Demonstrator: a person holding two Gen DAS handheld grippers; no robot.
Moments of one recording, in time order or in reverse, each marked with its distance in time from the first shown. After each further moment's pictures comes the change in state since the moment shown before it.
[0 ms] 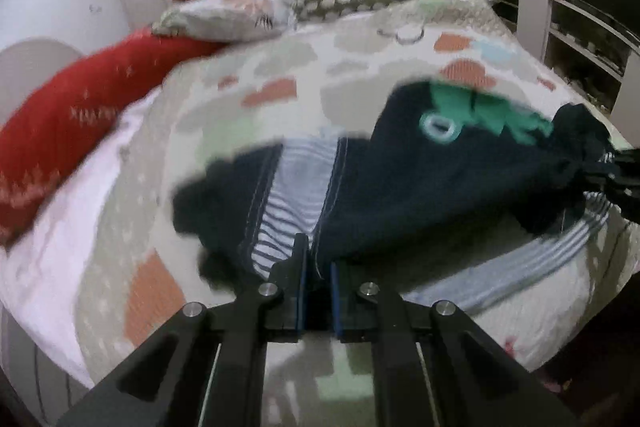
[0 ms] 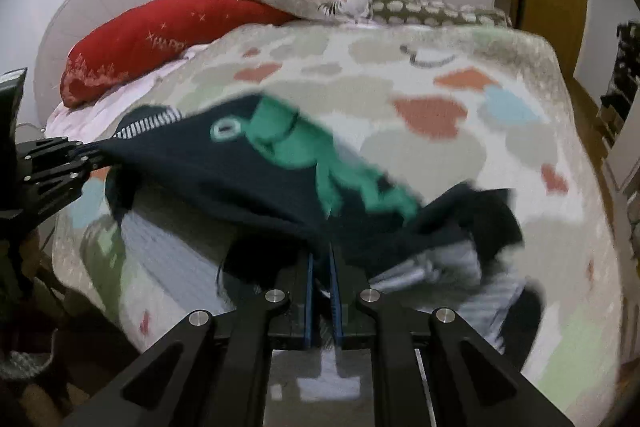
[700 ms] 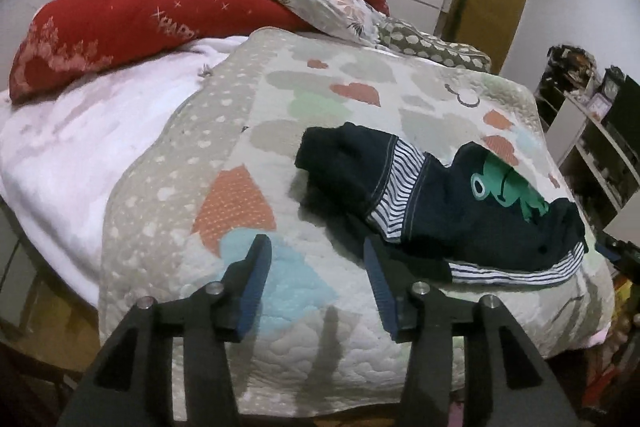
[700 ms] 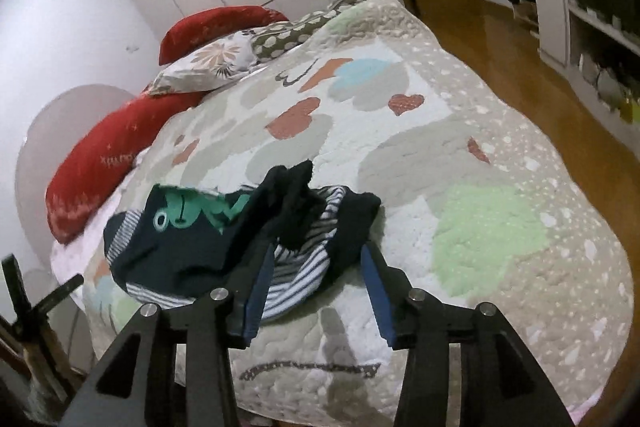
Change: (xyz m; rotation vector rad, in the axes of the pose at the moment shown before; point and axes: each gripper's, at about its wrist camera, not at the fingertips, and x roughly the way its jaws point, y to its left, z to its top) left arm -0.066 0.090 -0.058 -0.421 -0.056 -0.048; right arm -0.080 -0.101 -0.057 0.474 -0.157 -0.025
